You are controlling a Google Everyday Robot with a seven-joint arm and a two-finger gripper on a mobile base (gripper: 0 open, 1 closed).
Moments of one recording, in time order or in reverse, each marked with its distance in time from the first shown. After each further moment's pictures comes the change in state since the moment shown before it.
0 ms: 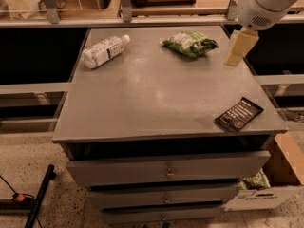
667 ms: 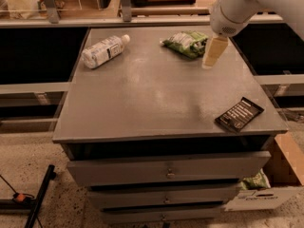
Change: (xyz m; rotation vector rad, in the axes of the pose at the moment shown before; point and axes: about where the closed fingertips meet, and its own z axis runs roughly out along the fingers) arm -0.031 -0.026 0.089 0.001 -0.060 -0.073
